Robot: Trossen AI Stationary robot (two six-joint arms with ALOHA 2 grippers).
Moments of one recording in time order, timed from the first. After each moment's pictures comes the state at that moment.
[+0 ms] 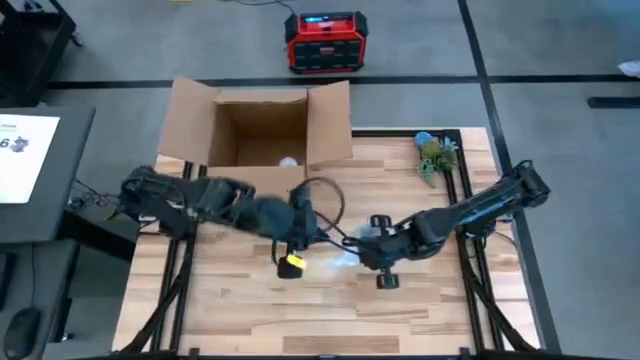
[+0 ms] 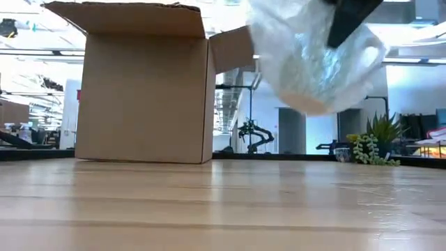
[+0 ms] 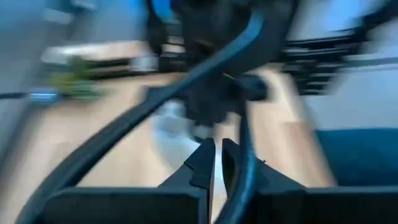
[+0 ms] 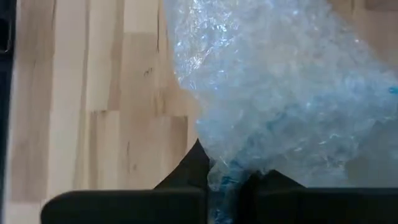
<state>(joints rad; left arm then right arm) -0.27 1.63 1.93 -0.91 -0.10 -0.11 0.47 1.54 1.33 -0.98 0.17 0.35</state>
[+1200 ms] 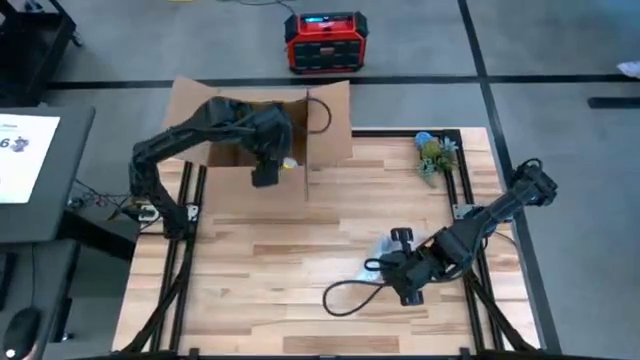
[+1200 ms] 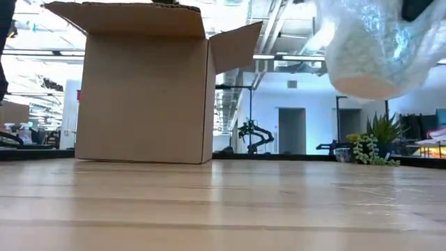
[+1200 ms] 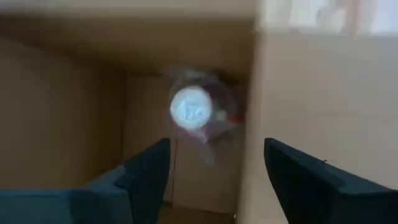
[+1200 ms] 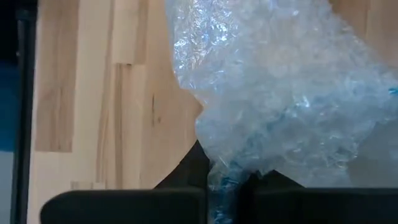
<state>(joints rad) 0.31 1.67 1.99 -1.54 -0.11 0.25 0.61 1.51 1.34 -1.08 0.24 0.51</state>
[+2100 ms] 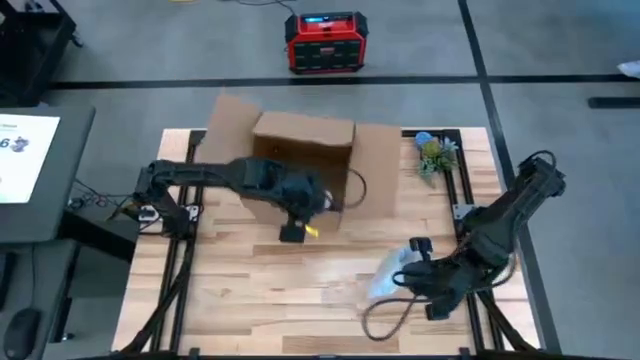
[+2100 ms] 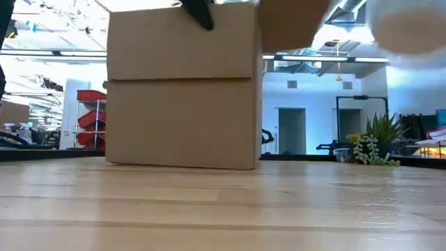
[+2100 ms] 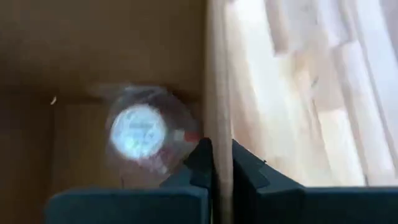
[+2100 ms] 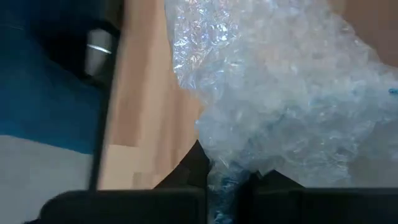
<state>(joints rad) -0.08 1.77 1.82 -1.11 -0.07 0.12 0.80 1.35 1.37 -1.02 0.27 0.58</state>
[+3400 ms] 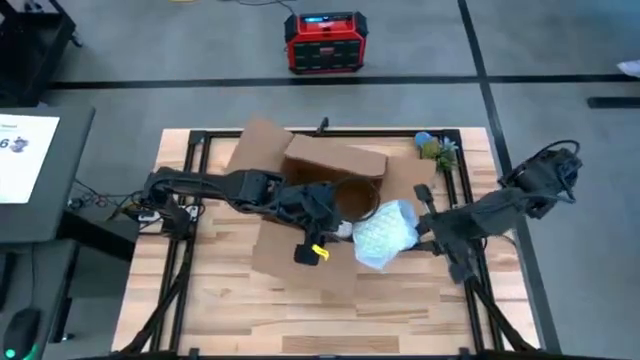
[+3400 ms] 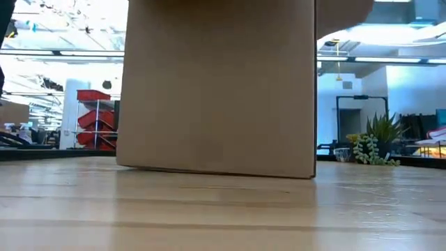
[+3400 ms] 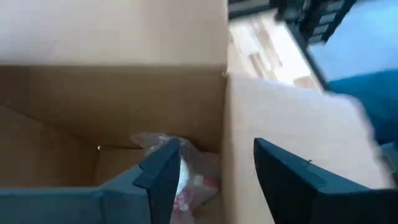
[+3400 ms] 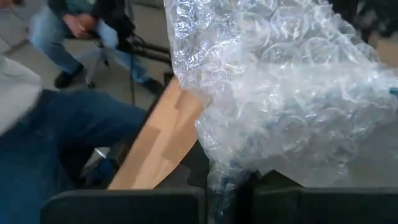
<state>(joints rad) -0.18 1.76 1.99 -0.96 -0.04 0.08 0.54 1.34 1.80 -0.99 0.28 0.04</state>
